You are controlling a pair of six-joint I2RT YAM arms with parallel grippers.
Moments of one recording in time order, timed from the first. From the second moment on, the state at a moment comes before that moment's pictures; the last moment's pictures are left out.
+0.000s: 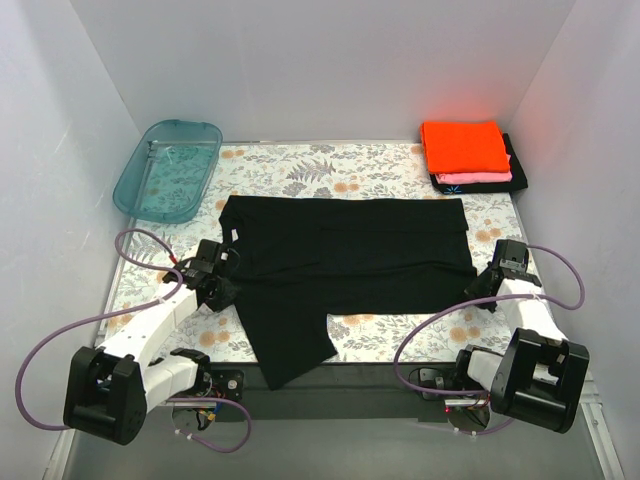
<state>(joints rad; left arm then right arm) -0.28 1.08 0.57 -0.67 -0.18 -1.00 -0.26 1.12 0.50 -0.51 0.06 0.51</state>
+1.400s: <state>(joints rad) -0.27 1.03 0.76 -0.98 -0.22 -1.05 -0.15 0.95 0.80 -0.84 0.18 0.45</state>
